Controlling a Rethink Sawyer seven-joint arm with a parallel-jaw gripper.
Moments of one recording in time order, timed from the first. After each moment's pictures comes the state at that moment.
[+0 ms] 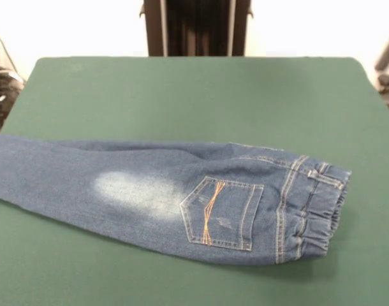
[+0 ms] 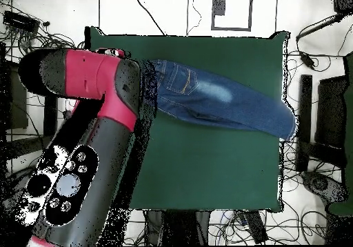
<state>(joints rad) 0.44 -0.27 -0.82 0.98 0.54 0.92 3.26</state>
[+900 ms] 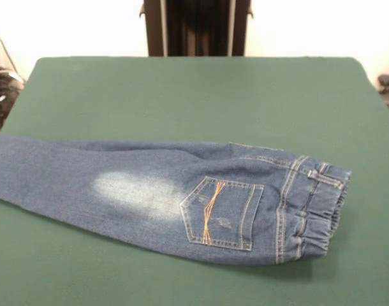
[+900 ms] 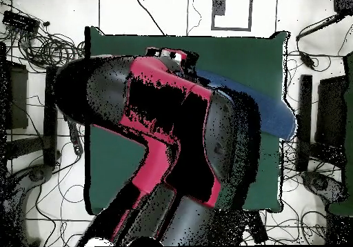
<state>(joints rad) 0.33 -0.57 -0.81 1.13 0.39 0.92 3.26</state>
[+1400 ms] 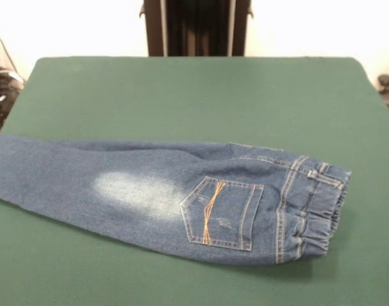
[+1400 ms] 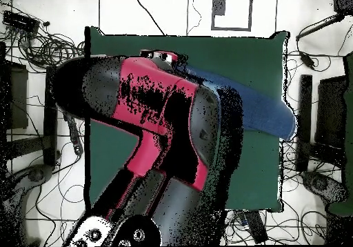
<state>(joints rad) 0.34 -0.53 -0.79 1.13 0.39 0.92 3.26</state>
